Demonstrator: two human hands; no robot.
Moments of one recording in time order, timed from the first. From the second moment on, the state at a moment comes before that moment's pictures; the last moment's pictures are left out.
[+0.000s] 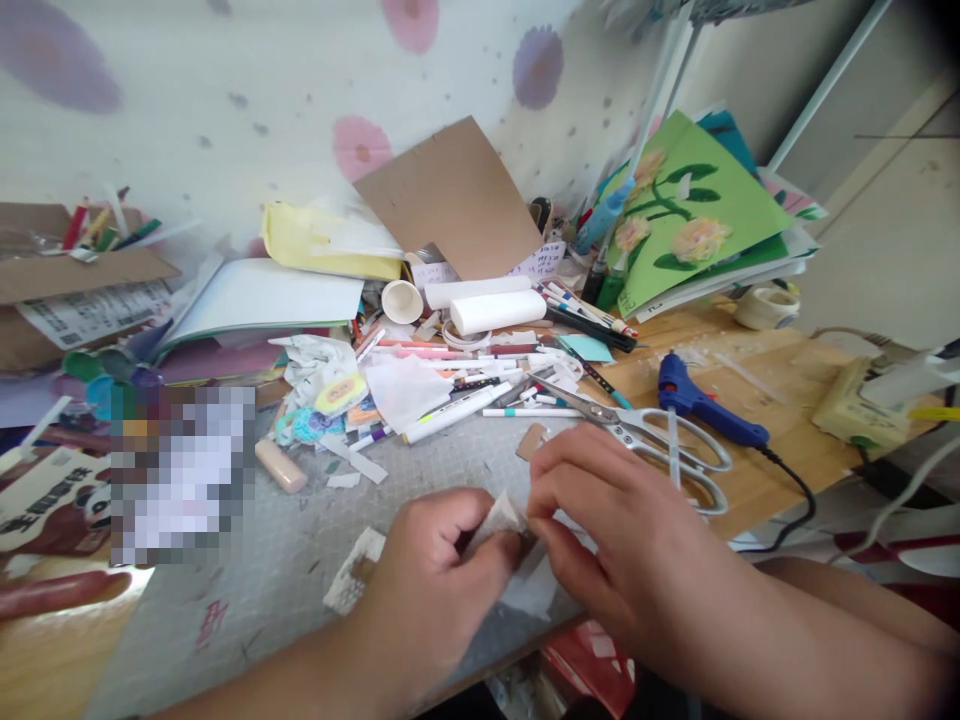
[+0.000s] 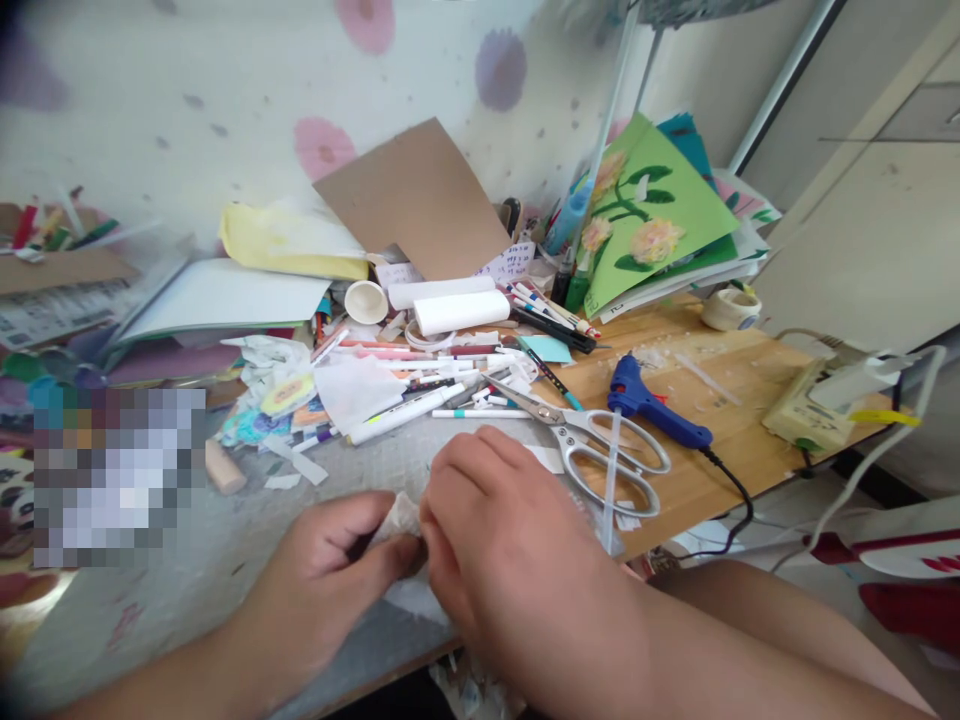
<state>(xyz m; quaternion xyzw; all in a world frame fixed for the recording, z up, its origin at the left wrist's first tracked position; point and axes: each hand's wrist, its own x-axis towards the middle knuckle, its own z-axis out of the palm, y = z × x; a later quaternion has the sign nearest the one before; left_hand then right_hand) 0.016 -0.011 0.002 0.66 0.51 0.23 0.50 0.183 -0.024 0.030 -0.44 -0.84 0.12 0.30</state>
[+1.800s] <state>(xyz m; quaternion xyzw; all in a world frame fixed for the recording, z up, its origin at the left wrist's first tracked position) 0.013 -0.010 0.001 0.59 0.42 0.21 0.65 0.188 -0.015 0.032 -0.52 -0.63 0.51 0.26</state>
